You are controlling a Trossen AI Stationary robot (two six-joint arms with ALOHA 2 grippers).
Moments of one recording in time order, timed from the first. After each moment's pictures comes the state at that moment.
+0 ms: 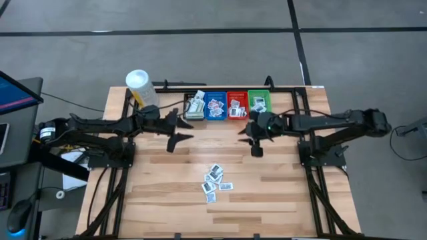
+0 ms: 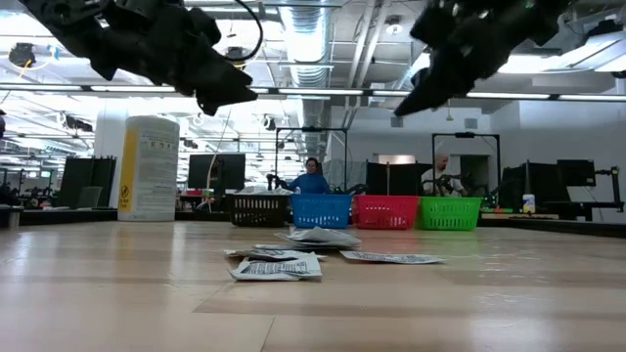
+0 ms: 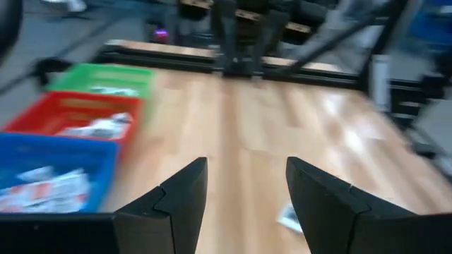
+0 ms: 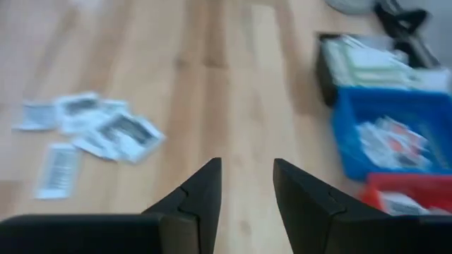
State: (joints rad) left arm 0.25 1.07 0.46 0.34 0.29 0.02; right arm -0.06 1.19 0.74 -0.19 0.00 -0.13
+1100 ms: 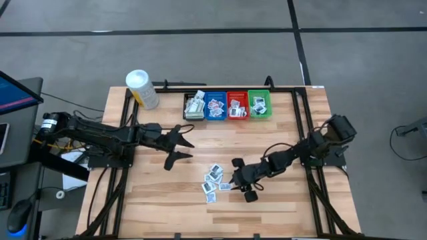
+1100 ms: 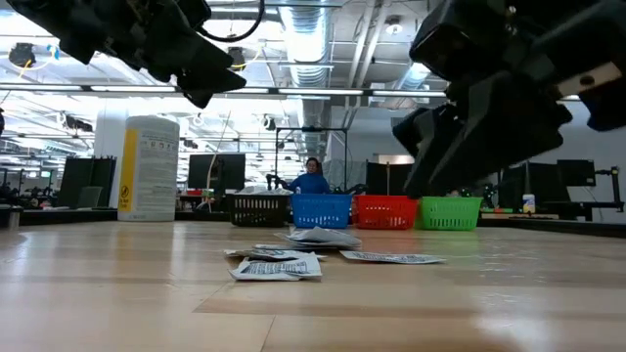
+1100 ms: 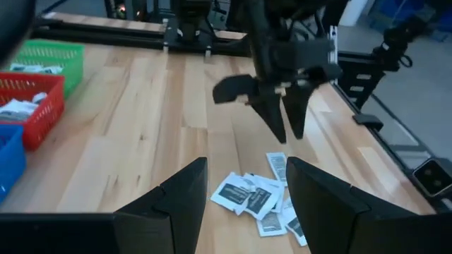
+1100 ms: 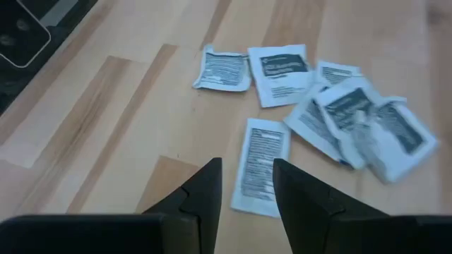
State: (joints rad) left arm -0.06 1.07 0.46 0.28 0.12 -0.05; right arm 0.40 1.70 0.74 0.24 0.00 0.11
